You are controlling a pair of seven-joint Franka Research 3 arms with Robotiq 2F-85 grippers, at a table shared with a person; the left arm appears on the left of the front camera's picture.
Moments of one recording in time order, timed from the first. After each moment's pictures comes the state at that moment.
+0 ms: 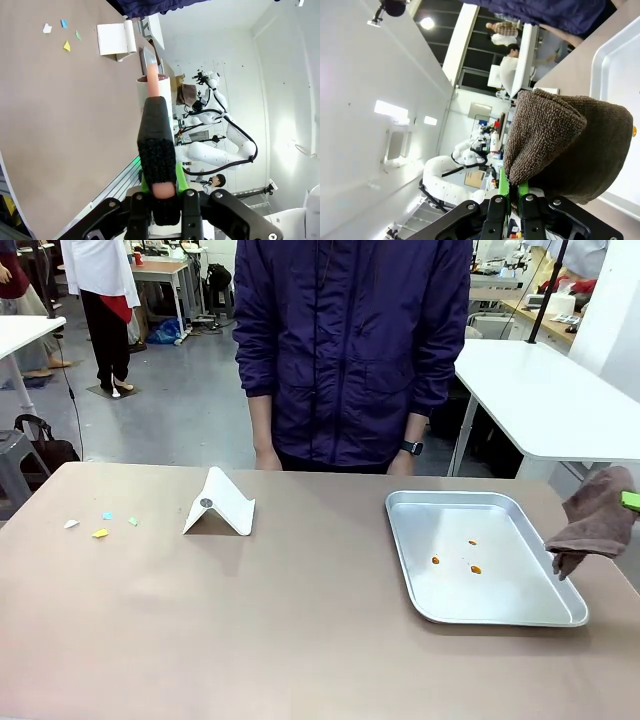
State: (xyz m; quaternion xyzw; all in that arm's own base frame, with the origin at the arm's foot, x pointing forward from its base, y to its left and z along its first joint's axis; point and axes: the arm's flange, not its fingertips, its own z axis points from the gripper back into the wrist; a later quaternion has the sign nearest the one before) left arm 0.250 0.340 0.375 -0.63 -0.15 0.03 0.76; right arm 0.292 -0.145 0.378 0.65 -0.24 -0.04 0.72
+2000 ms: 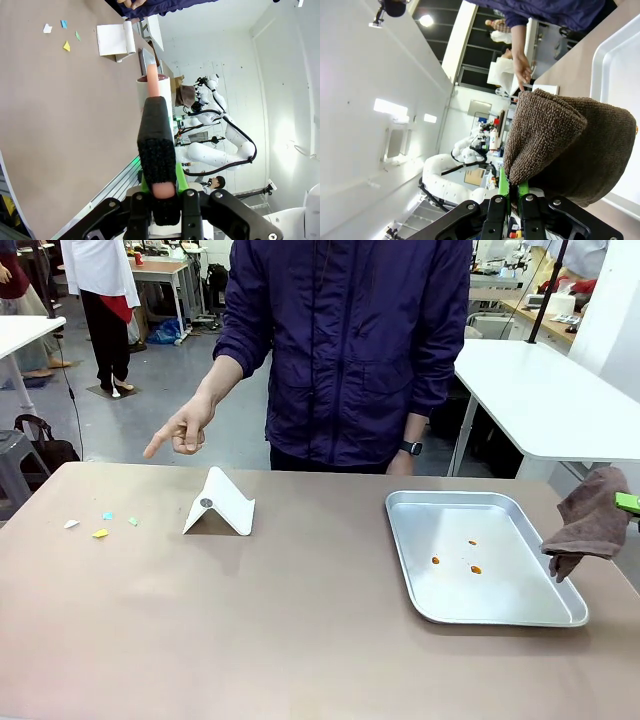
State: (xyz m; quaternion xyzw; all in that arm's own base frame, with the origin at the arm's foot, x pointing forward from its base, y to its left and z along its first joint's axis) left arm 0.247 0.341 0.375 -0.63 -0.15 0.03 0.76; right arm 0.293 -0.142 0.378 0.65 -0.23 -0.04 0.72
